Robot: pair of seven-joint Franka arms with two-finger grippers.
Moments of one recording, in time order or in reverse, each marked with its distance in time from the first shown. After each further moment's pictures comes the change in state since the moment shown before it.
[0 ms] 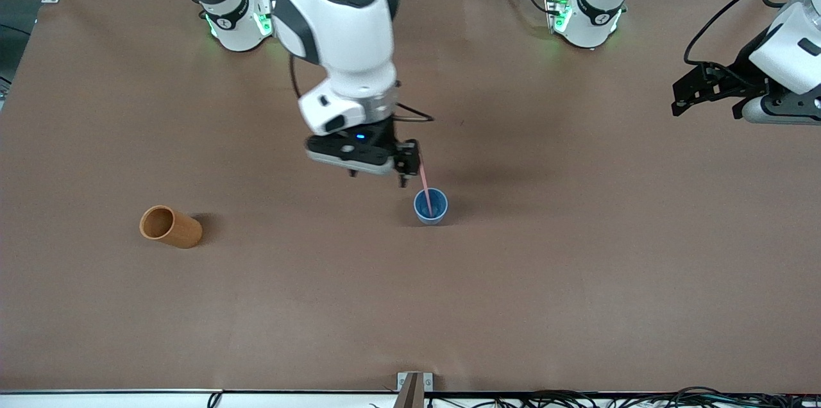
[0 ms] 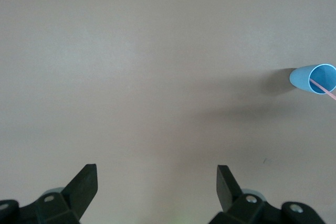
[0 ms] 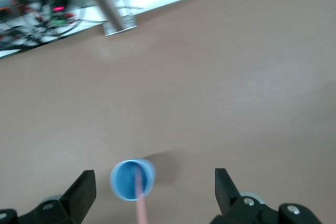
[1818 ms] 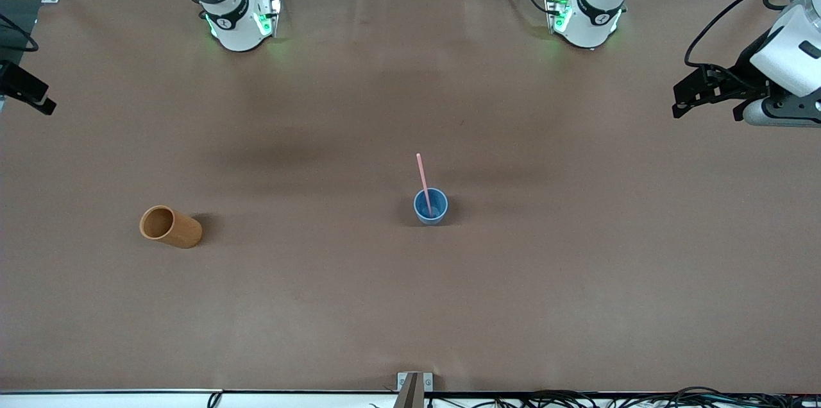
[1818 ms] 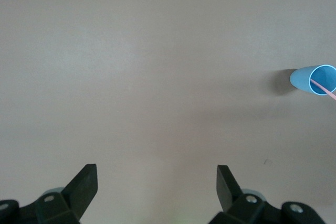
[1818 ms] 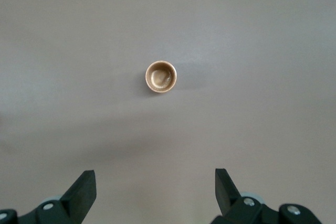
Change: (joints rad) left arm 0.001 0.007 0.001 0.005 0.000 0.003 0.005; right arm -0.736 -0.502 0.012 -0.304 0.141 -0.367 -0.937
